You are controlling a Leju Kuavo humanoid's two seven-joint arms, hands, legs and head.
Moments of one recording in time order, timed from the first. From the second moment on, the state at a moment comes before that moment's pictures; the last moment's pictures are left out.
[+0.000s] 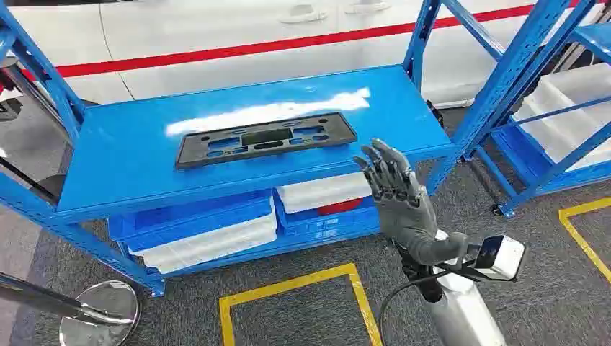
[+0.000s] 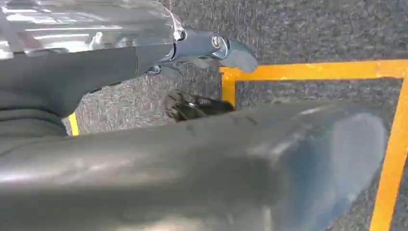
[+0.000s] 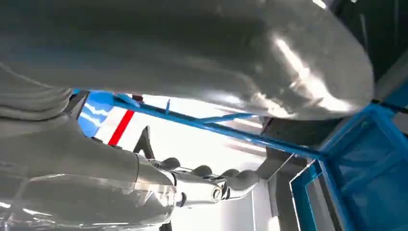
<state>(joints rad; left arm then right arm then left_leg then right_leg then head) -0.10 -0.13 1.27 -0.21 -0.96 -0.02 -0.26 -0.24 -0.13 0.28 -1.73 -0.15 0.47 -0.62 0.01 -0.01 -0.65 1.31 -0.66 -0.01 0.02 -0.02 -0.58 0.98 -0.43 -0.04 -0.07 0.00</state>
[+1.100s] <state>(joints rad) -0.09 -0.12 1.26 -0.21 -0.98 -0.02 -0.30 -0.21 -0.11 0.42 -1.69 -0.09 0.38 -0.62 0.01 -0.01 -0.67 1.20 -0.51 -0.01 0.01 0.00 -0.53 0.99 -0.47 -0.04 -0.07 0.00</state>
